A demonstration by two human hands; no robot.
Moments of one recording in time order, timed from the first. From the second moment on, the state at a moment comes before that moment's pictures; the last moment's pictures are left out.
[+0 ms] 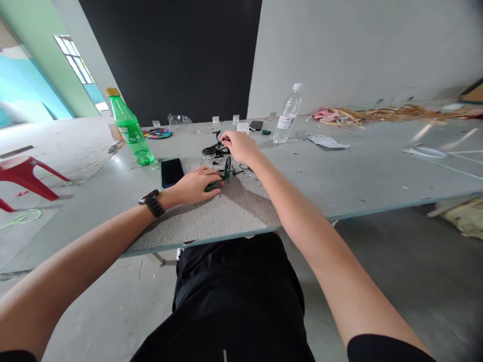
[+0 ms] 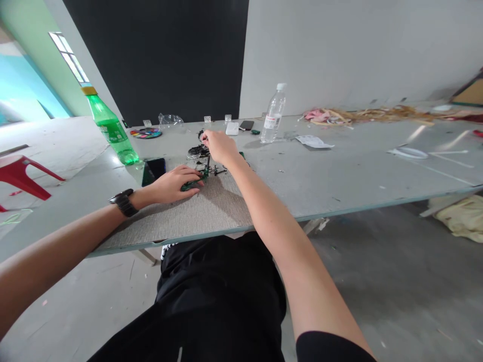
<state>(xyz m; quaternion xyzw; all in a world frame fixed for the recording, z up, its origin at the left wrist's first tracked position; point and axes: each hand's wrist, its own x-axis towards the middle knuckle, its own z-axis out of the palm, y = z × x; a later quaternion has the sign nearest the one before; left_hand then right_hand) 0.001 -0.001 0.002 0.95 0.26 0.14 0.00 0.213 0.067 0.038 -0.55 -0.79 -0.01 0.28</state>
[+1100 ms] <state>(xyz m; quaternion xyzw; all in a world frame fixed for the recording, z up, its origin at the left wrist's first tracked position) 0.002 0.003 -0.010 0.88 0.38 0.28 0.02 0.234 0.076 0.036 -0.57 -0.80 0.00 0.20</state>
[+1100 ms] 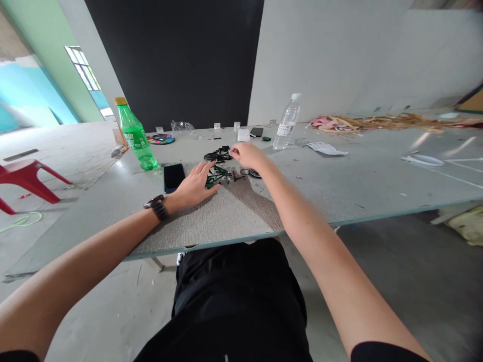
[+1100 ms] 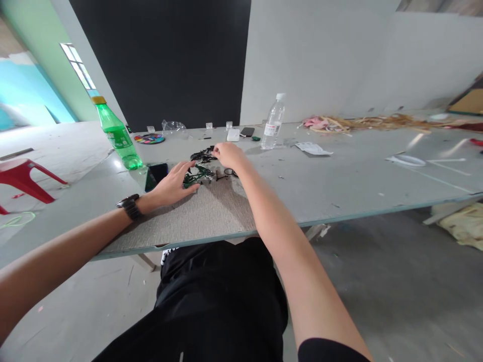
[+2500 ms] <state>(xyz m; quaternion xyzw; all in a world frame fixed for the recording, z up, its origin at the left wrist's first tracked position) 0.004 0.004 -0.007 0.85 0.42 0.33 -0.03 0.249 0.075 0.042 -0.59 -0.79 0.09 0.12</state>
